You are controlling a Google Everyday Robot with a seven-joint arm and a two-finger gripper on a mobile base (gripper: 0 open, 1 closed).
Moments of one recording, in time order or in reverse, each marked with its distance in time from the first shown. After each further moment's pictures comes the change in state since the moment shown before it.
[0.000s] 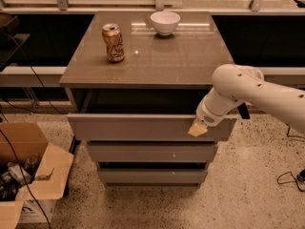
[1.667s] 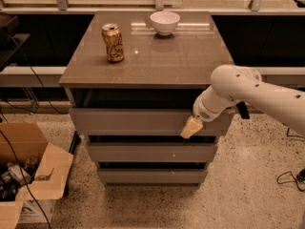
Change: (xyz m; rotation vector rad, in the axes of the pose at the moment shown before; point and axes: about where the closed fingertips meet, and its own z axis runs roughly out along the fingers) arm -0.029 -0.028 0.000 0.095 -0.087 0.009
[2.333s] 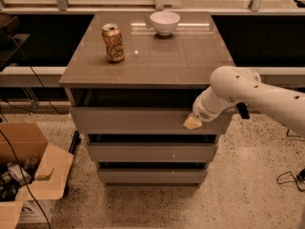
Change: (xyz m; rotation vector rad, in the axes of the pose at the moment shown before) arm 0.004 0.001 0.009 0.000 0.000 0.000
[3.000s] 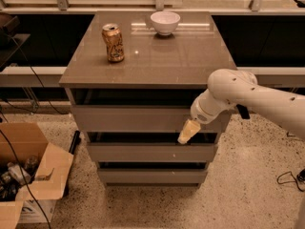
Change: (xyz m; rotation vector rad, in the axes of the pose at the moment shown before) arm 0.002 0.001 0.005 0.000 0.000 0.000
